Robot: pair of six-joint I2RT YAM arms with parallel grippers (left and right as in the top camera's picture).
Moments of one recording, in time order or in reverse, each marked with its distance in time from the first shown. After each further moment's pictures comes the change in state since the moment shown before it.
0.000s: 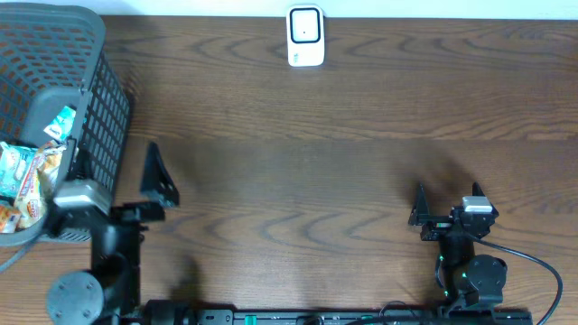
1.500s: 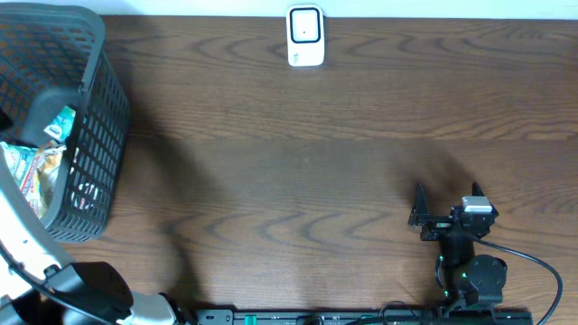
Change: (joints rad) left arm 0.650 1.273 1.098 -0.898 -0.363 0.236; right arm 0.000 0.000 0.000 0.000 -0.003 0.000
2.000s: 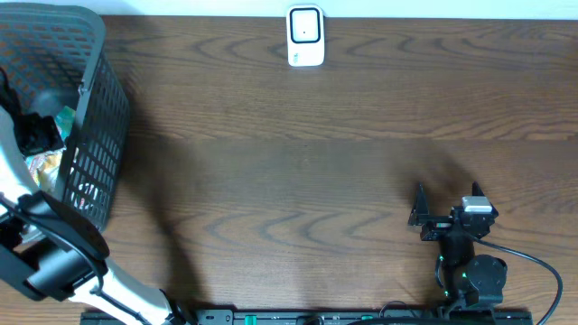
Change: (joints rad) left arm 0.002 0.285 -0.036 -0.094 0.199 0.153; right arm 0.000 0.000 0.000 0.000 0.000 0.000
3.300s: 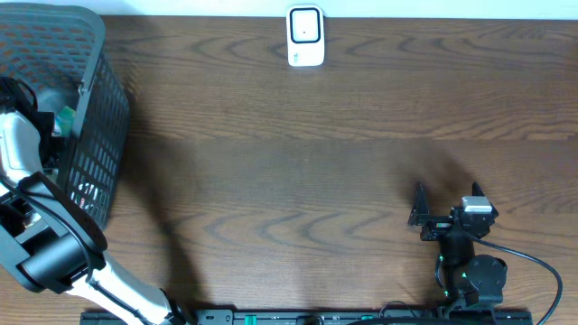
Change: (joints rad) left arm -0.010 0.036 -0.233 0.270 -0.084 0.261; right arm 0.000 0.000 0.000 0.000 0.000 0.000
